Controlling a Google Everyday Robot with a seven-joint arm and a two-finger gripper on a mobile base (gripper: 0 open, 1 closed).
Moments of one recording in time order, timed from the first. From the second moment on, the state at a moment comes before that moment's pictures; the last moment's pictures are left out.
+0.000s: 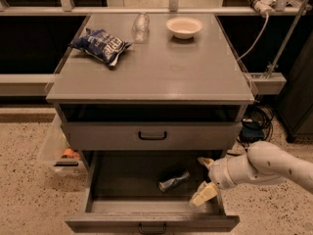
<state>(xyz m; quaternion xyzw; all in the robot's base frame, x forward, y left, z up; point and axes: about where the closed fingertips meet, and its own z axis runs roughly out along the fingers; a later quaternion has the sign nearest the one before) 0.482 -0.152 0.518 -0.51 0.76 0.28 0.29</state>
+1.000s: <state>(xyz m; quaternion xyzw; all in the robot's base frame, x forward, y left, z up) 0.444 -0.138 0.479 -0.52 0.77 0.17 0.31</state>
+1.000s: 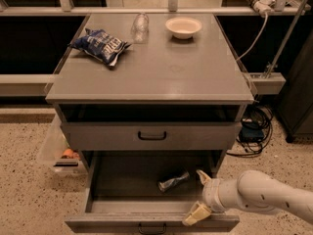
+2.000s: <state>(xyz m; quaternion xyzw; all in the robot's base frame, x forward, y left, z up) 0.488 -0.121 0.461 -0.54 0.76 0.16 0.34</state>
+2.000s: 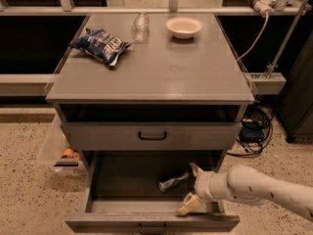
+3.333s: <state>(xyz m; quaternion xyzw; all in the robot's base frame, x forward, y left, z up) 0.533 -0.093 0.431 -0.58 0.72 0.16 0.35</state>
